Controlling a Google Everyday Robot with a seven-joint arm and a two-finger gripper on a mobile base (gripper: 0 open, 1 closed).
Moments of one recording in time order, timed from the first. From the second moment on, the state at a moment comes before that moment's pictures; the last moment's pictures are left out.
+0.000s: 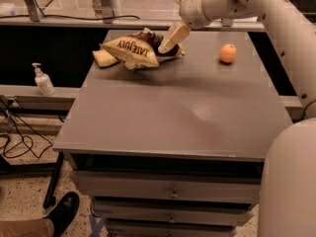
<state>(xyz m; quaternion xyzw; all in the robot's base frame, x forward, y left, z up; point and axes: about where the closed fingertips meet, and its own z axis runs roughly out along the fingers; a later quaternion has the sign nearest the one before) 0.765 -0.023 0.968 -0.65 0.55 0.08 0.52</state>
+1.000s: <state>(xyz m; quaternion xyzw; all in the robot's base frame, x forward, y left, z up) 0.704 -0.076 1.016 -0.48 0.64 0.15 0.58</state>
